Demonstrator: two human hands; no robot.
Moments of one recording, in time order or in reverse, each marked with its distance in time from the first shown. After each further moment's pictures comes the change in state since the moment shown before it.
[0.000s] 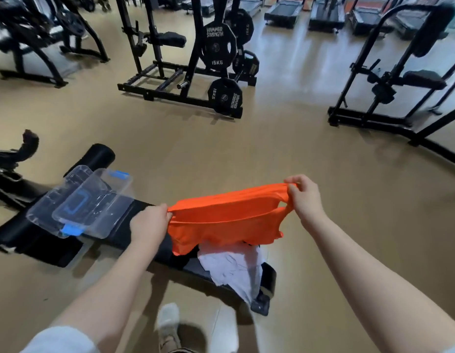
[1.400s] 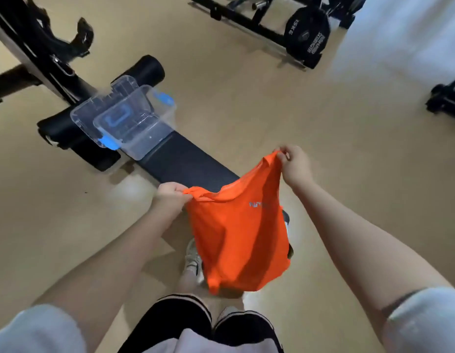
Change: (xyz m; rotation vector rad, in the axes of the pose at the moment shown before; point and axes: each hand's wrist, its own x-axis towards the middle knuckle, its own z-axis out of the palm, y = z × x) left_hand -0.009 -0.042 0.086 -1.007 -0.207 -0.566; right_hand 0.068 0.047 0.162 -0.390 -0.455 -0.238
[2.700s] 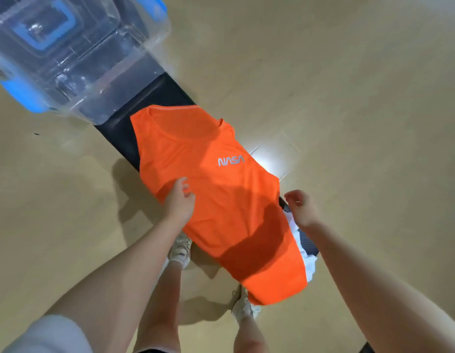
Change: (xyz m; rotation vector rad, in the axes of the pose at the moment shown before) left_hand 0.248 -0.113 0.106 0.014 -0.049 -0.312; right_hand 0.123 0.173 0.179 -0.178 -0.456 0.452
